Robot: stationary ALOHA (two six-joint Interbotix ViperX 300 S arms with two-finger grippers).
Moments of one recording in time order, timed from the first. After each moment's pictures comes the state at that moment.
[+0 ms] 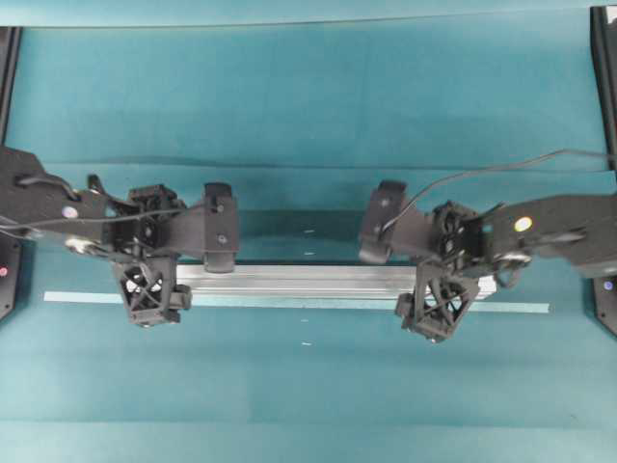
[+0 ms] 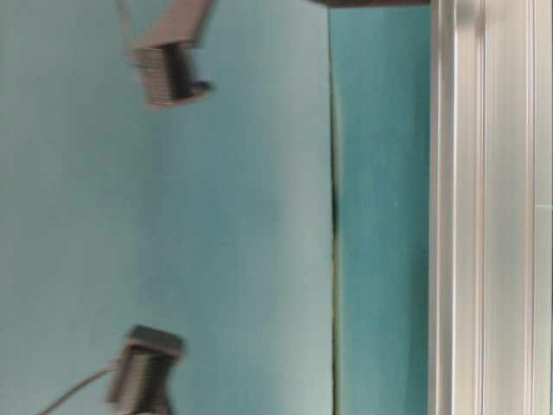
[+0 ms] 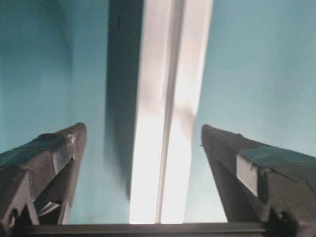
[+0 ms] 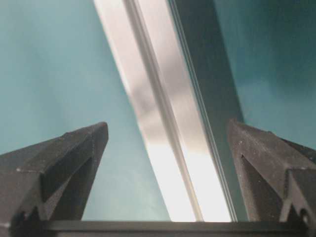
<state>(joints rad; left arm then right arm) 0.00 -0.15 0.70 0.03 0.66 -0.08 0.01 -0.09 0.71 0.09 0.57 0.27</state>
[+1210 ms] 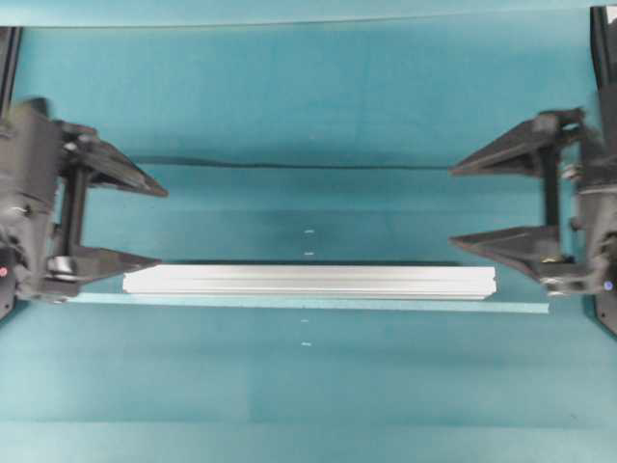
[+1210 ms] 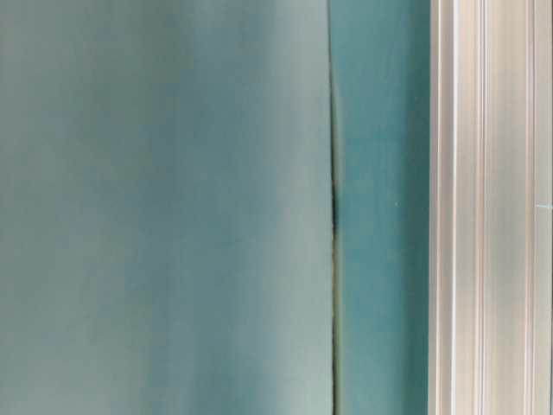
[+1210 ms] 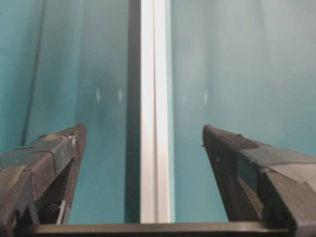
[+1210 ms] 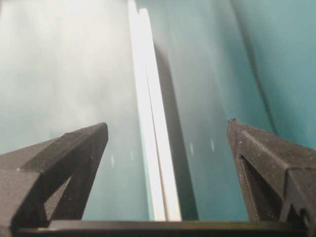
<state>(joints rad) 0.00 -0.75 0.82 0.03 0.39 -0.01 -0.01 -0.79 0.84 -0.08 0.32 0.22</state>
